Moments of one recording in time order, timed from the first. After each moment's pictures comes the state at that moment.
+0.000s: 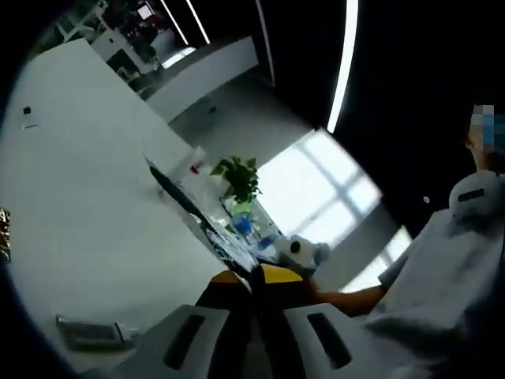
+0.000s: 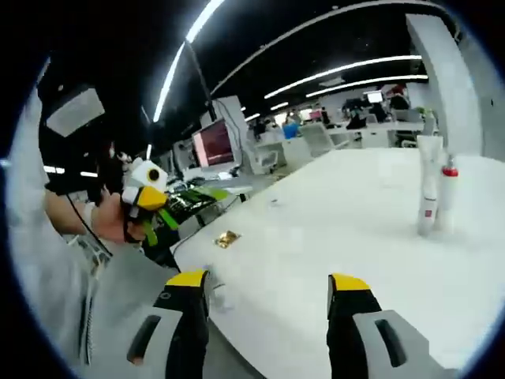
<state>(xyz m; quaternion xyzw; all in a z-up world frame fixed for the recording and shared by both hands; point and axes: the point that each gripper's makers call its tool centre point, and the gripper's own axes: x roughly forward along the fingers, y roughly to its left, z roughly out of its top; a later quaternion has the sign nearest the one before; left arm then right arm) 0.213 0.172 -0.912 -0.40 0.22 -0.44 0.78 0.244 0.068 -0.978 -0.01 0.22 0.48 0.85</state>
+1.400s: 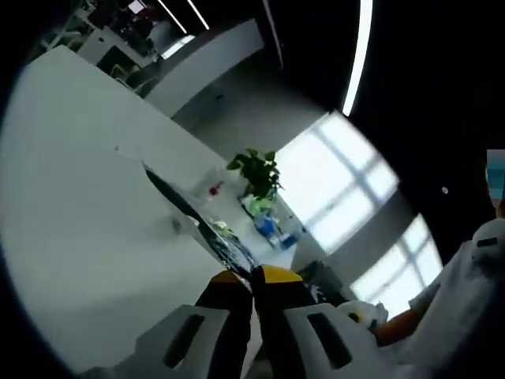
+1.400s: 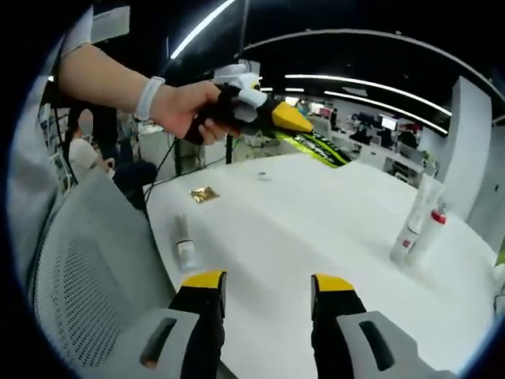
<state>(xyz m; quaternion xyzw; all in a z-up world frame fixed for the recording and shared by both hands) 0.362 0.132 -0.911 -0.35 0.26 -0.43 0.79 0.245 0.062 -1.006 -0.17 0.20 0.46 0.85</state>
